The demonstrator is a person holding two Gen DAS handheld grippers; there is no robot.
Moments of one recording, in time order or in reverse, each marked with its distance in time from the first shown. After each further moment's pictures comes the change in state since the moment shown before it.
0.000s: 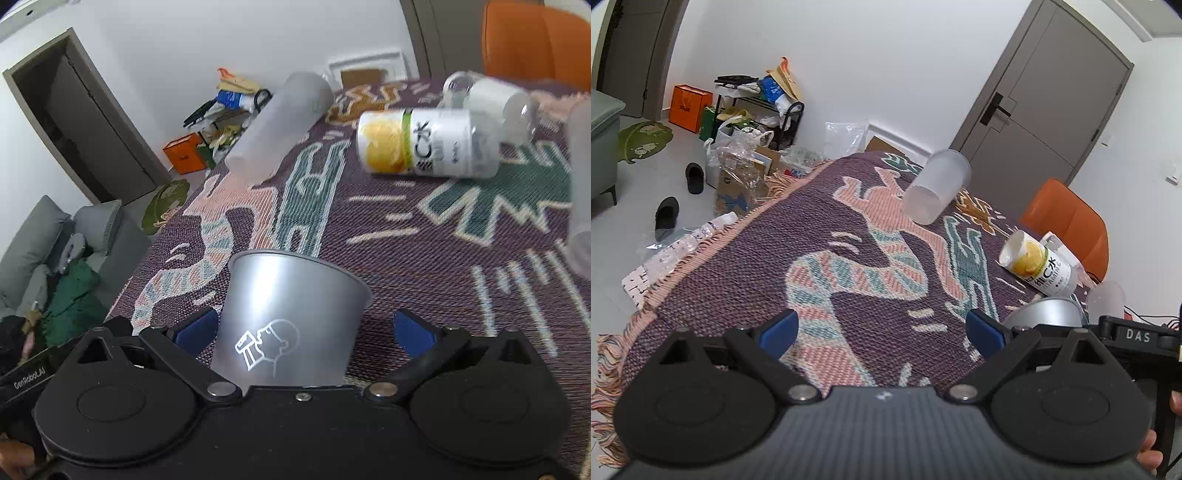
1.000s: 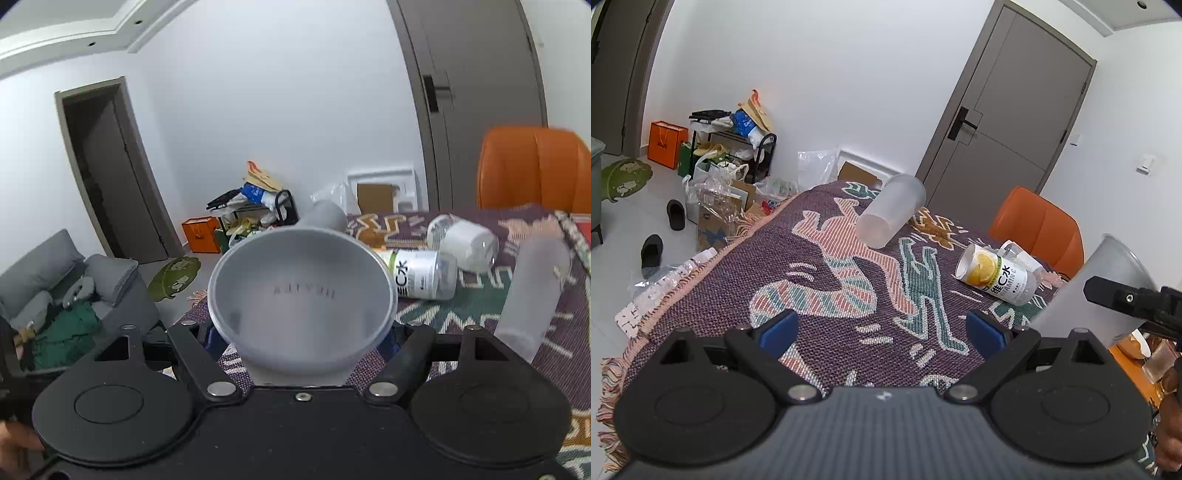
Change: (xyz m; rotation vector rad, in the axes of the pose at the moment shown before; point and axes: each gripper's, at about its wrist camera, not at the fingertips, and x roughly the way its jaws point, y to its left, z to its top) left arm -0.037 -0.042 0.001 0.098 -0.078 -0.055; right arm -0.113 0.021 -0.014 -0.206 -0.391 -0.021
